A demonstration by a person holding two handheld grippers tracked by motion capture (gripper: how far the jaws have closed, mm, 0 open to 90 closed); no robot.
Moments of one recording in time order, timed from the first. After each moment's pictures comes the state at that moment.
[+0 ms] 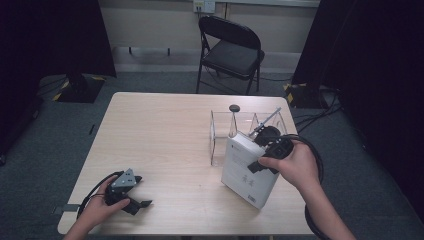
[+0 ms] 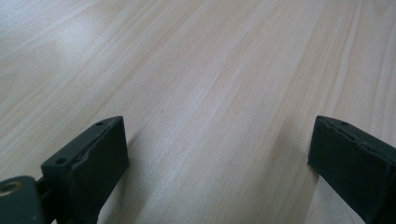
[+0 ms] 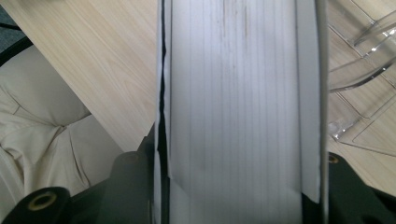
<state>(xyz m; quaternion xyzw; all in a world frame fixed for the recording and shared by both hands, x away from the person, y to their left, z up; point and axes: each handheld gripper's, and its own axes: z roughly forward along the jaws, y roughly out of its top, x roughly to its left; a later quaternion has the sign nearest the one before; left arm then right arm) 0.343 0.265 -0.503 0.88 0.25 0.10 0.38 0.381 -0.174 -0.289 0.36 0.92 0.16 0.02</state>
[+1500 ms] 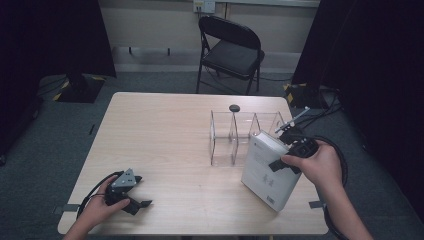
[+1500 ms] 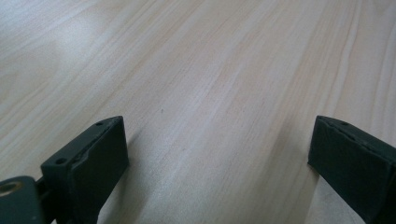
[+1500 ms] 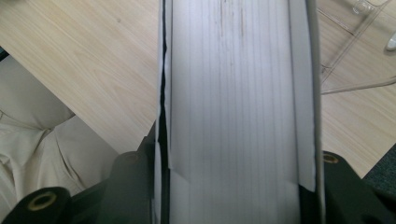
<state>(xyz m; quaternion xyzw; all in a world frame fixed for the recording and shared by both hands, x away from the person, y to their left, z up) 0.343 0.265 -0.503 0.88 0.25 0.10 0.38 0.382 -0.229 -0.289 0.43 0.89 0.16 0.02</state>
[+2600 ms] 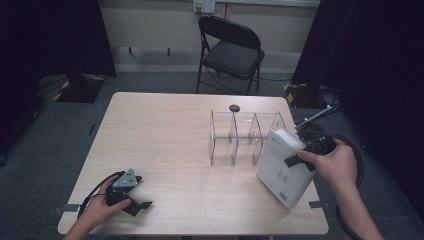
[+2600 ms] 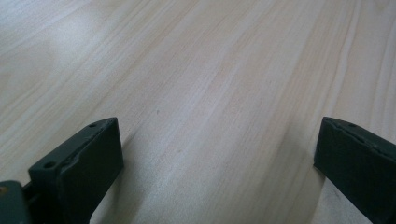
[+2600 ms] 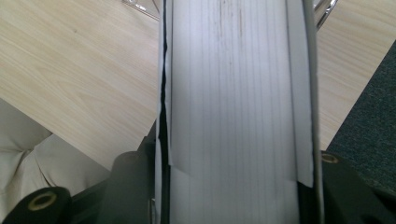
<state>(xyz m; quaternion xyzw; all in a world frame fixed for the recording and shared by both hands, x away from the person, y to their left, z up) 0.343 0.263 -0.503 0.89 0.25 0.10 0.38 0.388 -0.271 -0.289 0.49 0.86 0.16 0.04</state>
